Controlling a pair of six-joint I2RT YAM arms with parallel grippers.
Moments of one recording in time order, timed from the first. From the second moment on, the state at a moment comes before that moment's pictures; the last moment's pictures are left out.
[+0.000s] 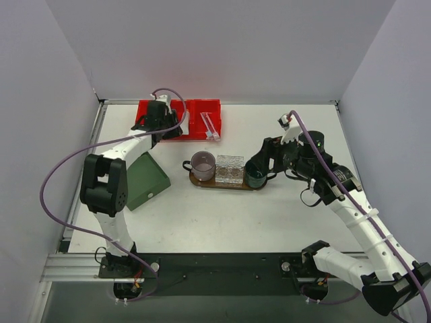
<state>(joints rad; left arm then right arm) -0.25 1.87 1.39 -0.17 0.05 -0.41 0.46 0.99 1.06 -0.51 -0.16 0.23</state>
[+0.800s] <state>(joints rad) -0.21 2.05 1.47 -0.17 0.08 -0.43 0.46 0.96 1.04 -0.53 -0.17 0.25</state>
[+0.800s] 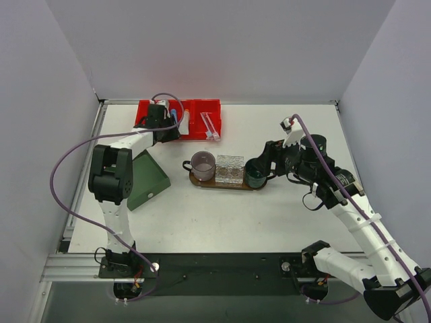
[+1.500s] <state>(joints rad) -0.16 2.12 1.49 -0.05 0.27 -0.60 0.46 0.96 1.04 -0.53 -0.17 0.25</state>
